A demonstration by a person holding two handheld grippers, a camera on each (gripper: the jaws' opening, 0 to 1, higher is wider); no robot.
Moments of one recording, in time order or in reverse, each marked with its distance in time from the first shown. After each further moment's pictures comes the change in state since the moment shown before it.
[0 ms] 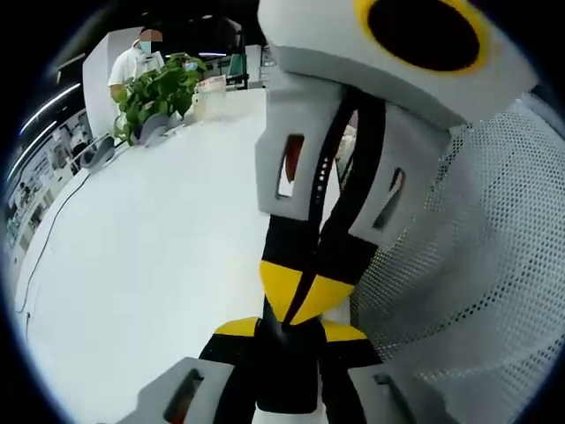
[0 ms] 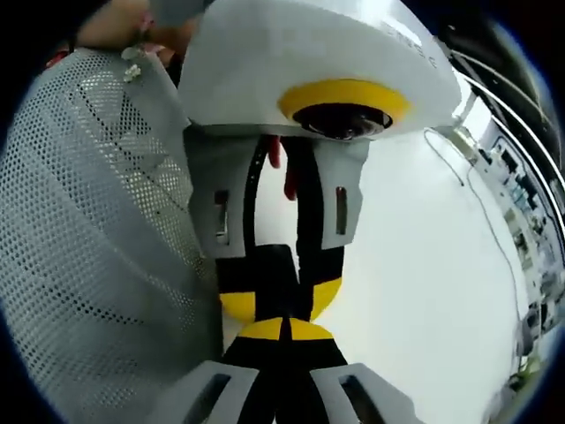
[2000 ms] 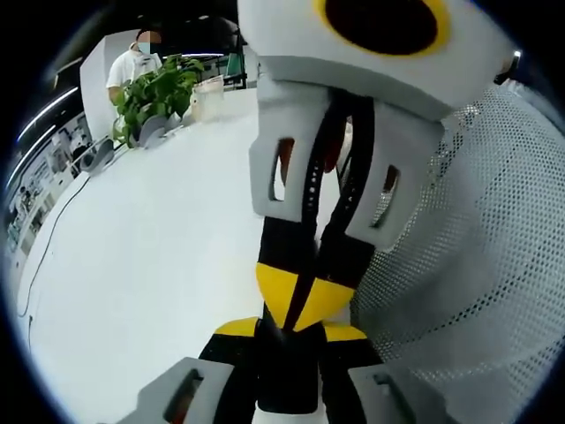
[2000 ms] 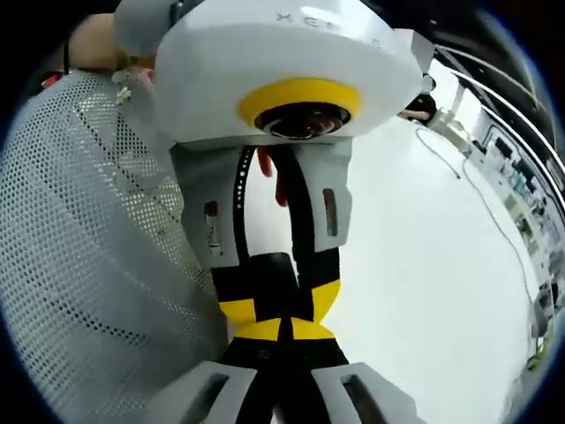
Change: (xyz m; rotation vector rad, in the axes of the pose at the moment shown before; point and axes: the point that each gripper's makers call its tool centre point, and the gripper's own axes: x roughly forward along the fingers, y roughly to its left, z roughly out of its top) left arm 0.000 0.001 0.001 0.011 0.007 0.008; right arm -0.004 0.000 0.004 0.102 -0.083 0.036
